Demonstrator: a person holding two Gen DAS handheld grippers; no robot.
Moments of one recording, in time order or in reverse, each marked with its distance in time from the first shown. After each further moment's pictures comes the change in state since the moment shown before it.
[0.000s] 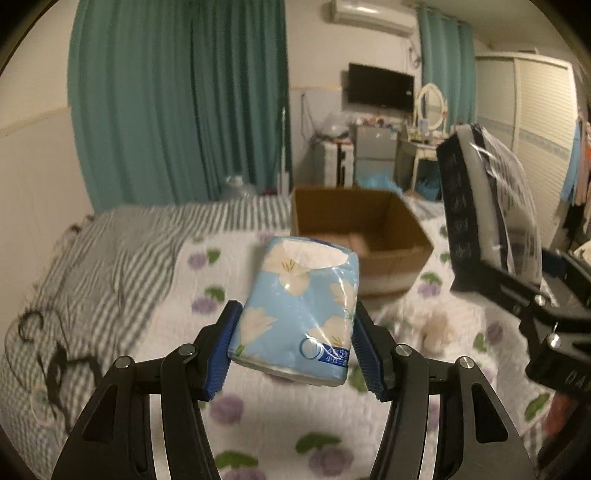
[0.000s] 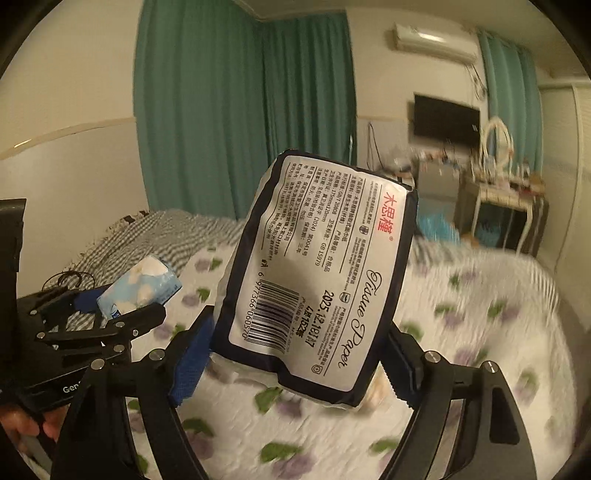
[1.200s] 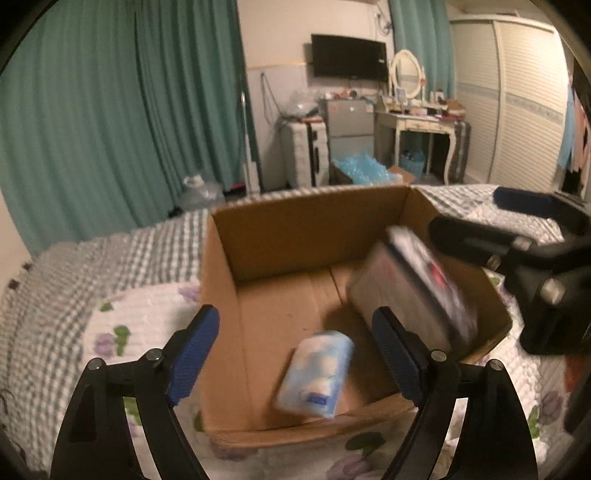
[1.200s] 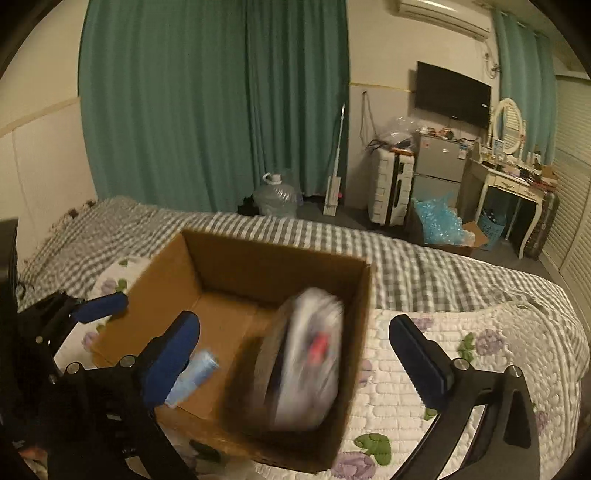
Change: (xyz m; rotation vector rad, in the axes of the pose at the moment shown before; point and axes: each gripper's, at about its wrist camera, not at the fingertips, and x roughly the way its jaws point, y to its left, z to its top) left arm 0.202 -0.058 0.073 0.132 0.066 -0.050; right arm 0.223 -0.113 0.093 -0.036 0.130 -0.019
